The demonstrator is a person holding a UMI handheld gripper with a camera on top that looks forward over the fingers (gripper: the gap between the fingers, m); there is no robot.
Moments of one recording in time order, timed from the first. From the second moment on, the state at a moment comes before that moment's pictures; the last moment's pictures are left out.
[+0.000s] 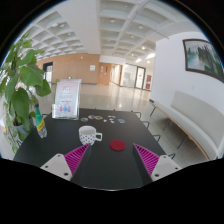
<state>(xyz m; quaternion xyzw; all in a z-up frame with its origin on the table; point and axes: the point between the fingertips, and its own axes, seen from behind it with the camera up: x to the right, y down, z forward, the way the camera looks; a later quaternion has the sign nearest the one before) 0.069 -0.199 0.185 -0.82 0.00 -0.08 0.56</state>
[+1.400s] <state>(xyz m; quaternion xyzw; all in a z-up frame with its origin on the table) -0.329 0.037 0.056 -0.81 -0.08 0.02 0.58</state>
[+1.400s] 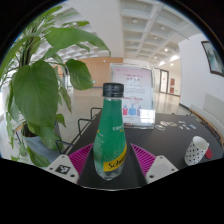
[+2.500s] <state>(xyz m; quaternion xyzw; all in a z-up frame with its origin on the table) -0.173 0.027 0.286 -0.37 0.37 0.78 0.35</state>
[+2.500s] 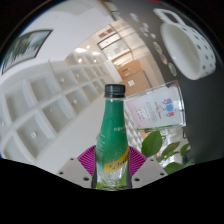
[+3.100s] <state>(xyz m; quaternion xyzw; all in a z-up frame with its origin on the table) -0.125 0.009 0.311 -0.39 0.33 0.77 0.38</state>
